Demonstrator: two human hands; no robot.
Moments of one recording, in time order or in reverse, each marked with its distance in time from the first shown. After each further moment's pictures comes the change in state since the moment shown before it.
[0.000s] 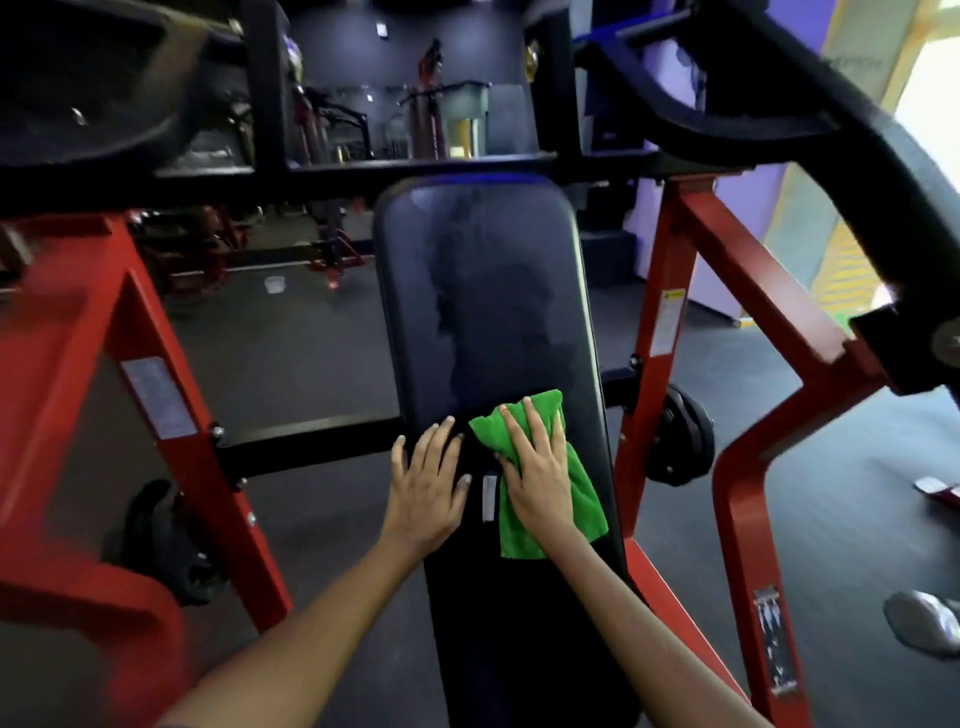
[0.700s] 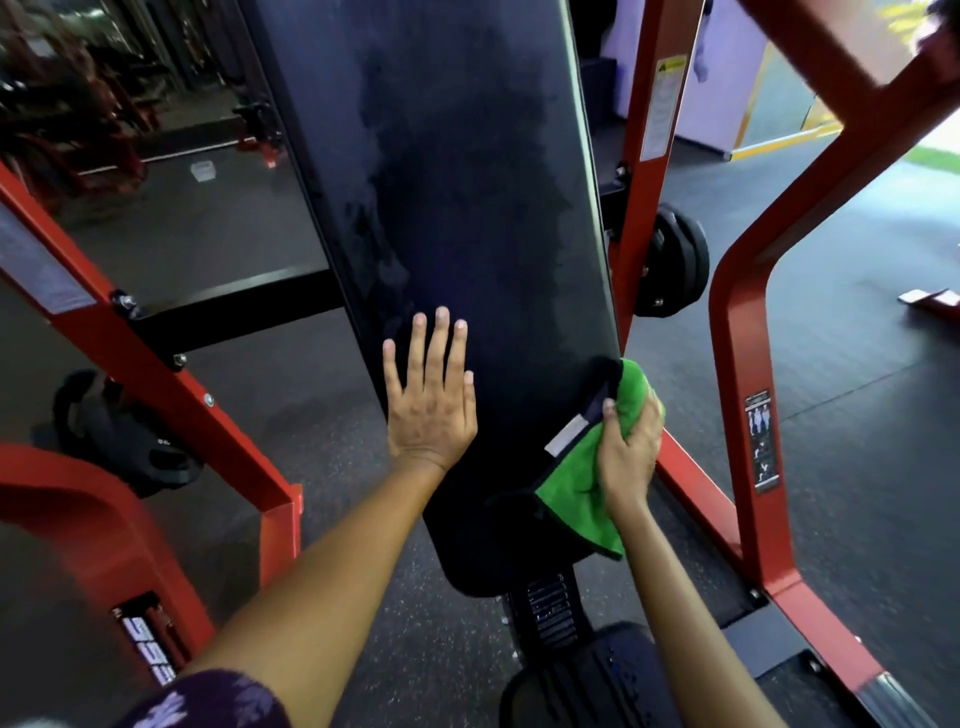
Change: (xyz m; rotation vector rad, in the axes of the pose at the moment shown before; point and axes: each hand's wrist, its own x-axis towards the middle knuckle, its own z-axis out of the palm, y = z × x) left_hand -0.090 0.053 0.101 0.163 0.210 -0.029; right_hand -0.161 0.149 0.063 0.365 0.417 0.705
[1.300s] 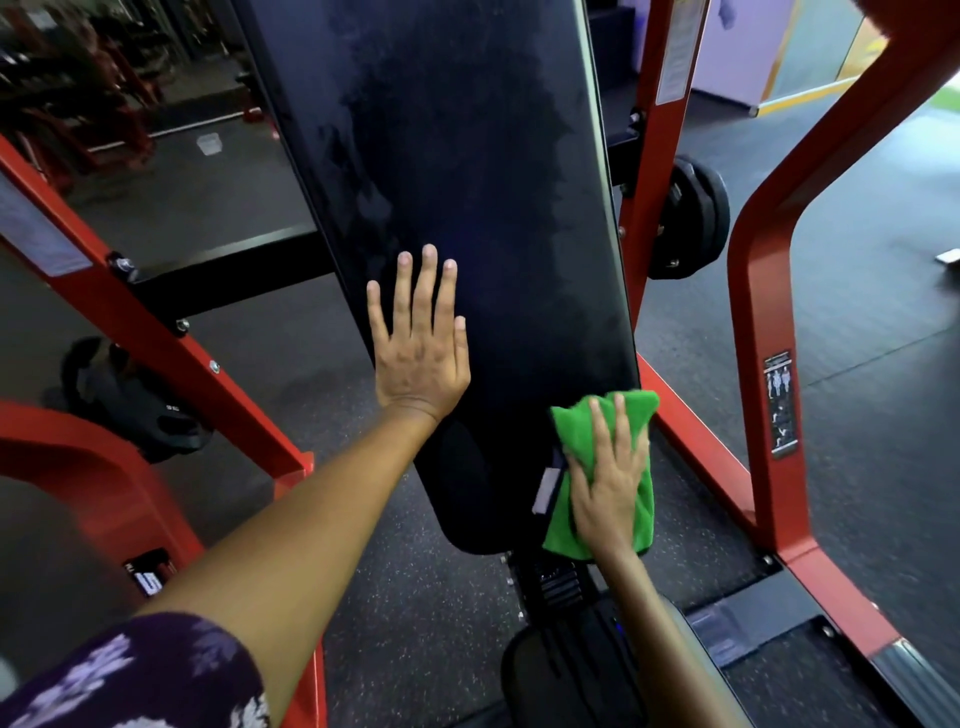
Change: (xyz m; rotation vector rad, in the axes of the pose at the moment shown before) left_hand 0.002 0.001 -0.001 0.009 0.045 0.007; right_hand -0.065 0.063 -0.010 -0.276 -0.176 -0.422
